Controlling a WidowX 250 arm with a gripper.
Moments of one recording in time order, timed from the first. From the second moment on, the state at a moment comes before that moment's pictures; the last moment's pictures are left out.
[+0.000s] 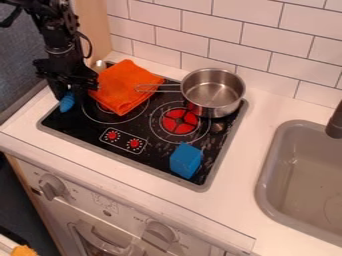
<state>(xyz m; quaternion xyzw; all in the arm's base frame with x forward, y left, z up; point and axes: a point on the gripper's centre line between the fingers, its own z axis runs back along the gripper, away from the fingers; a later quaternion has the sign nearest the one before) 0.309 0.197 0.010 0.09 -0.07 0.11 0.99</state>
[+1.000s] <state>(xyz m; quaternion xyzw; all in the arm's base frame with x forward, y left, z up) 0.305 0.176 0.074 0.12 -0.16 0.12 0.97</state>
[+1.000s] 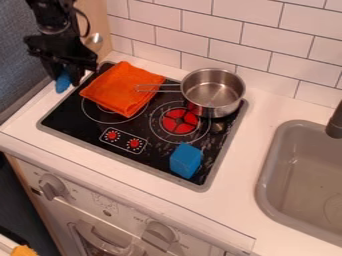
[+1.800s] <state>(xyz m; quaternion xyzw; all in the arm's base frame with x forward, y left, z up) 0.263 0.065 0.124 0.11 -0.18 0.35 0.91</state>
